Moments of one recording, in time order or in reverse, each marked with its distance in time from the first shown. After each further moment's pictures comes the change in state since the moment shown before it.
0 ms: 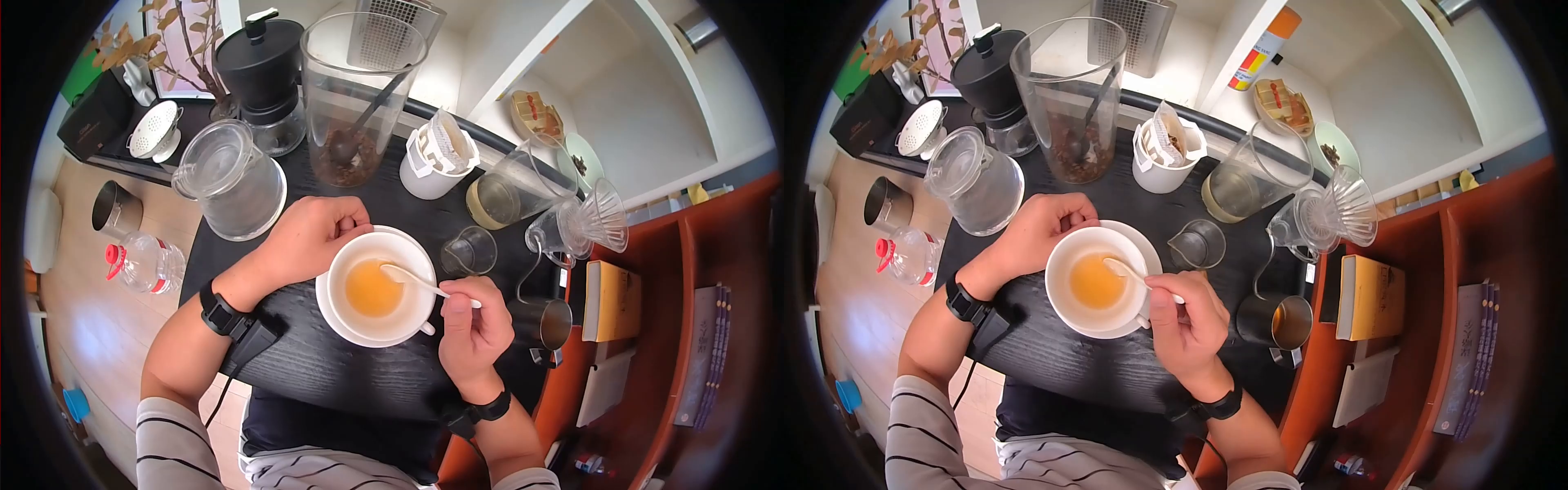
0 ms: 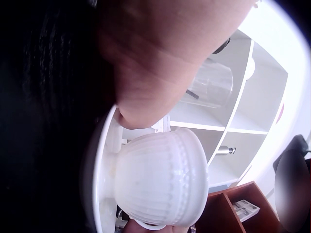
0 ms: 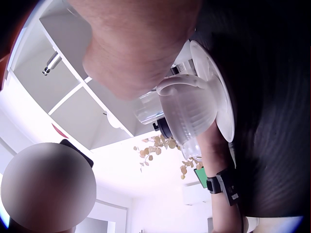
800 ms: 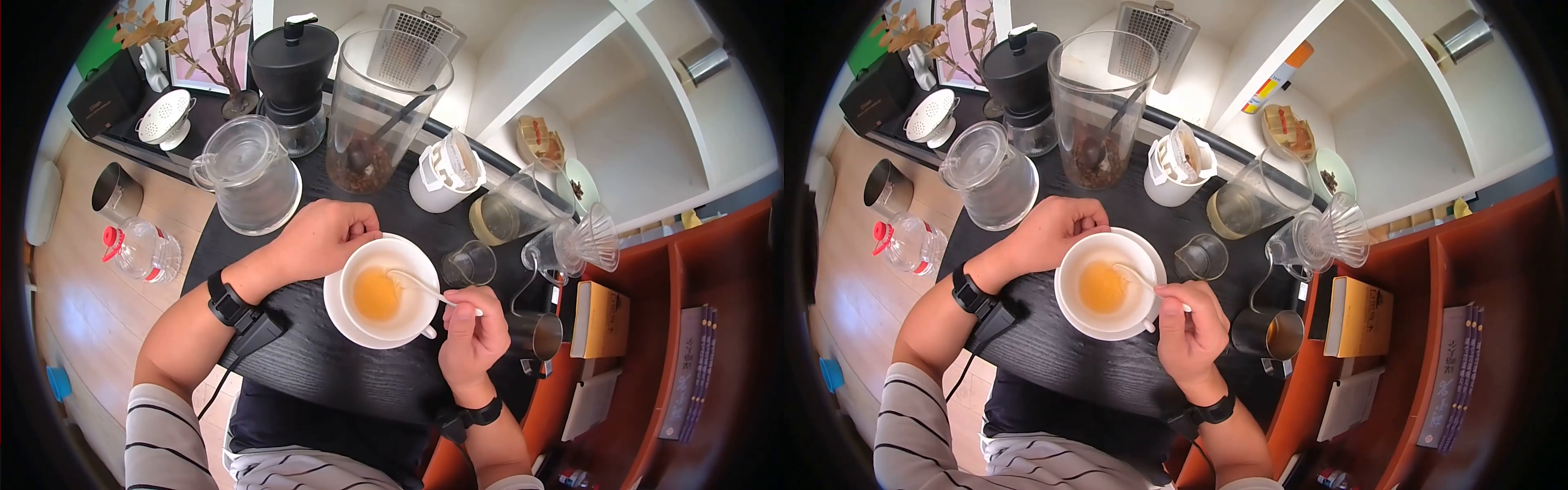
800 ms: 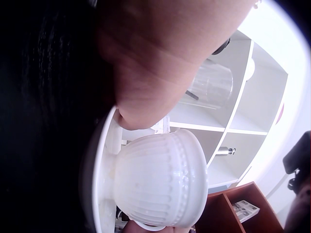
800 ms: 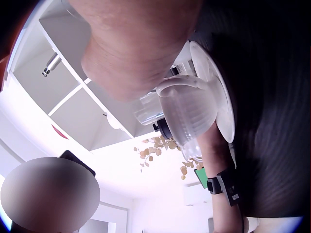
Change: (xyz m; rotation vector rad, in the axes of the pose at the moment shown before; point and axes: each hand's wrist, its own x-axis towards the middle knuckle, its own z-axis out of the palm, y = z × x) left_hand -0.001 0.004 -0.003 0.006 -0.009 -0.004; right_hand -0.004 0.004 0.000 0.021 0.013 -0.001
